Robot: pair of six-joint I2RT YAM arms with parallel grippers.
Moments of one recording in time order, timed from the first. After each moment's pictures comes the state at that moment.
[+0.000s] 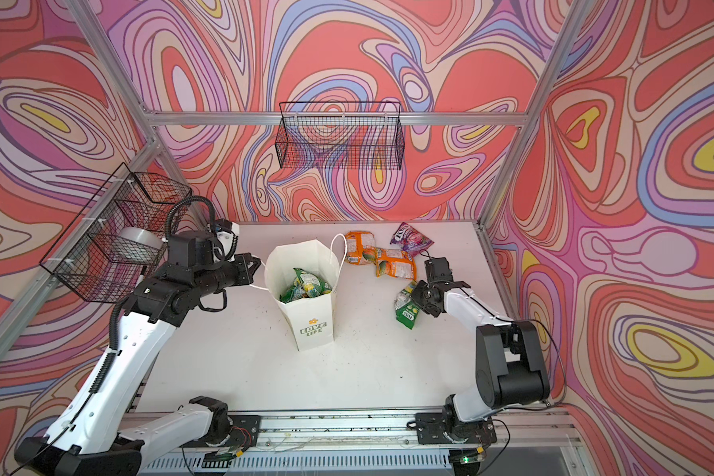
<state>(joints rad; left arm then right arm) -0.26 1.11 1.31 -0.79 0.14 -0.37 0.09 1.50 0.88 -0.45 -0.10 0.77</state>
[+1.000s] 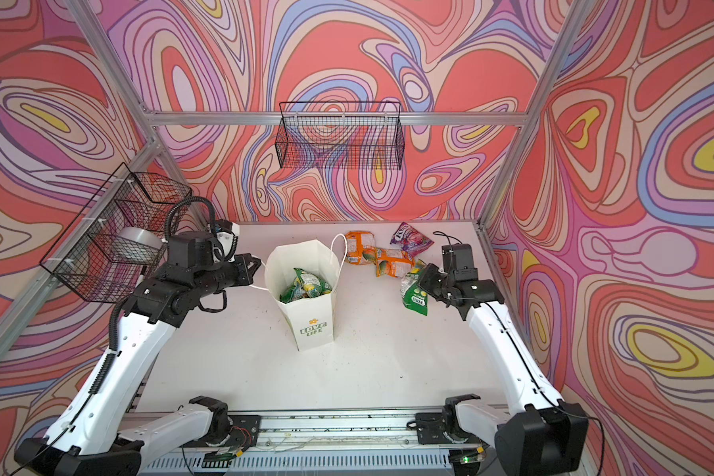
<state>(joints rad) -0.26 1.10 1.30 -0.79 0.15 -0.37 0.12 1.17 1.12 -0.74 -0.13 0.67</state>
